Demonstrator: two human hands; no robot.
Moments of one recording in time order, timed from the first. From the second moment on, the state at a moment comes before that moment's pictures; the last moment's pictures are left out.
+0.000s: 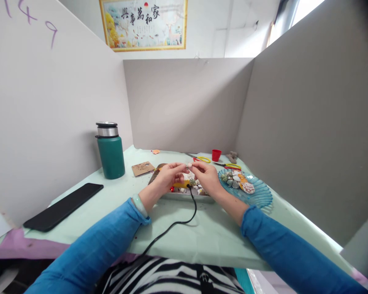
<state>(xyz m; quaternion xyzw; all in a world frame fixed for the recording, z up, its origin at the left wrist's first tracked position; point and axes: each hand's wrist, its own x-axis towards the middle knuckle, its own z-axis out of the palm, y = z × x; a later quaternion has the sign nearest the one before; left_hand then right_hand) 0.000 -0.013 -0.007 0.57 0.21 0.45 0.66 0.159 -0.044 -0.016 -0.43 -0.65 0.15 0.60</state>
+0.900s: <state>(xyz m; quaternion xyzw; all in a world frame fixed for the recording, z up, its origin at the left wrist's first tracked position) -0.001 -0.007 -0.006 0.57 0.24 0.55 0.56 0.154 -0.047 -0.018 -0.50 -0.79 0.20 0.28</state>
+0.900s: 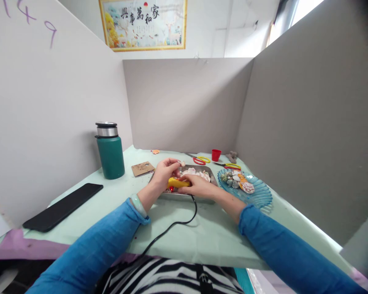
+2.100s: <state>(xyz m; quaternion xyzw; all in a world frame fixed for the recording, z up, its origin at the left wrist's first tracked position) -0.010 0.000 0.005 0.53 0.28 0.59 0.54 0.163 -0.047 -0.006 -0.30 -0.56 0.45 0.63</state>
